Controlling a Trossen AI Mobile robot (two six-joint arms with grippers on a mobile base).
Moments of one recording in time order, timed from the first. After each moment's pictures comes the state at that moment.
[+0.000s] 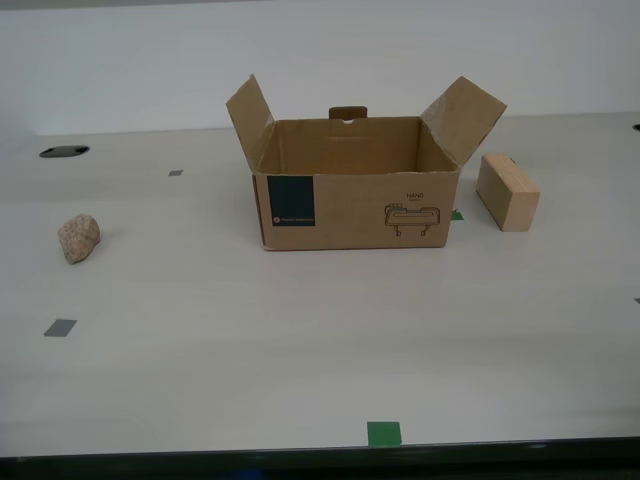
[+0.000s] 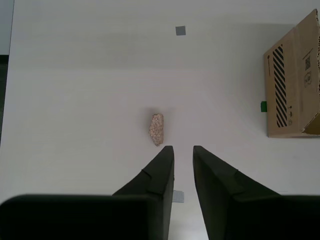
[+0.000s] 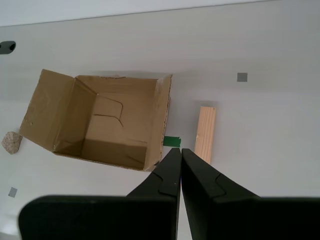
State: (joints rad) arm 0 0.00 1.31 1.62 -1.21 -0.30 0.05; arm 1 0.00 1.24 1.47 -1.27 0.02 -0.01
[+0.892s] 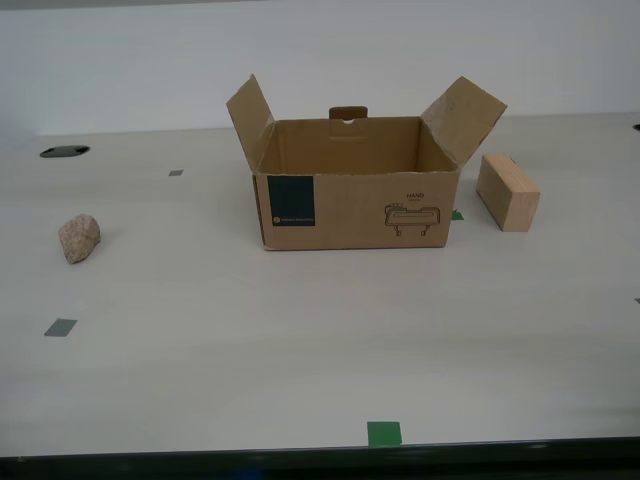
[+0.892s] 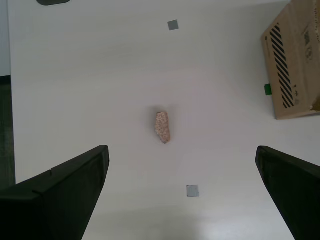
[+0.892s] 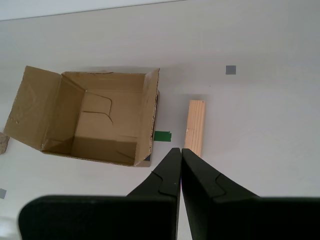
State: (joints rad) arm 0 0.00 1.31 1.62 -1.24 -0.26 0.05; arm 1 0.00 1.24 1.47 -1.29 0.02 0.13
